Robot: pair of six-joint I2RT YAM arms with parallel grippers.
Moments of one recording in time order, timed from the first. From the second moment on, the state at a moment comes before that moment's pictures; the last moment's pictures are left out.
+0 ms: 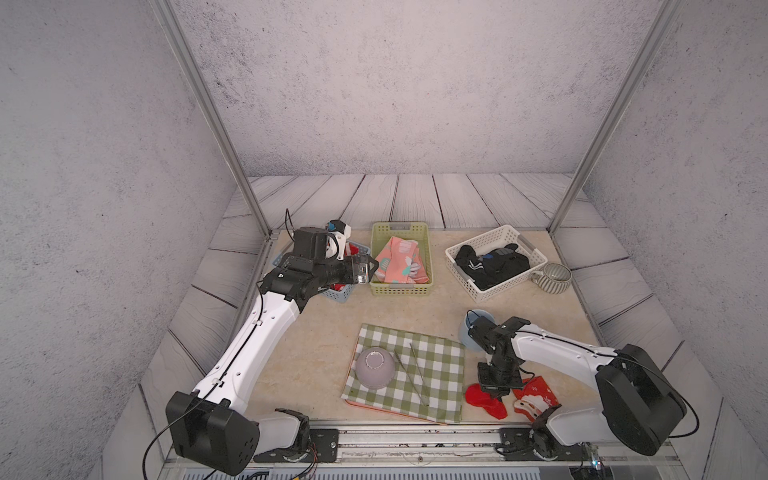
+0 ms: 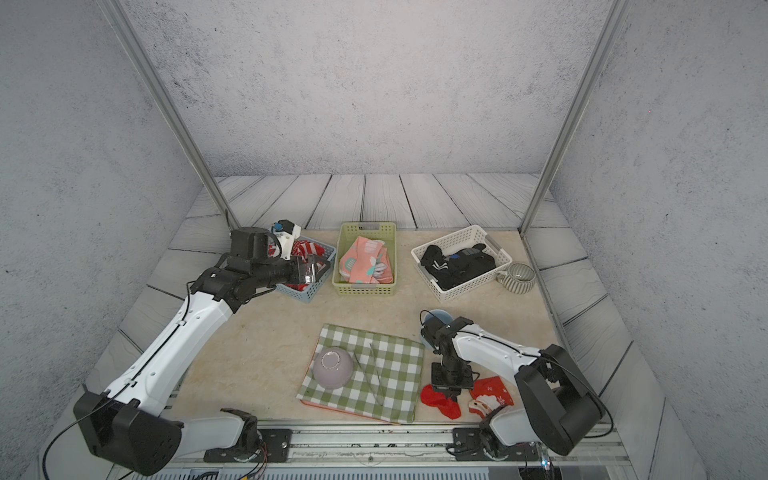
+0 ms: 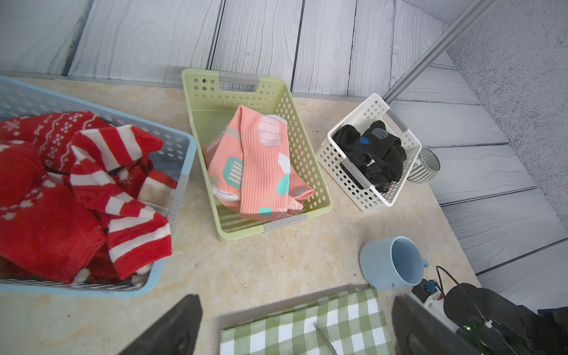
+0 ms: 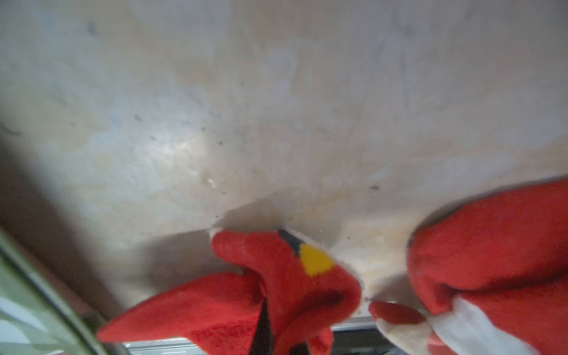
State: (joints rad) left arm -0.31 1.29 1.28 -0.60 0.35 -0.28; right arm 0.61 1.38 0.70 -1.08 -0.12 0.67
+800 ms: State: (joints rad) left arm -0.50 1.29 1.25 -0.46 0.53 -0.23; right arm 0.59 1.23 1.36 -1.23 -0.03 0.56
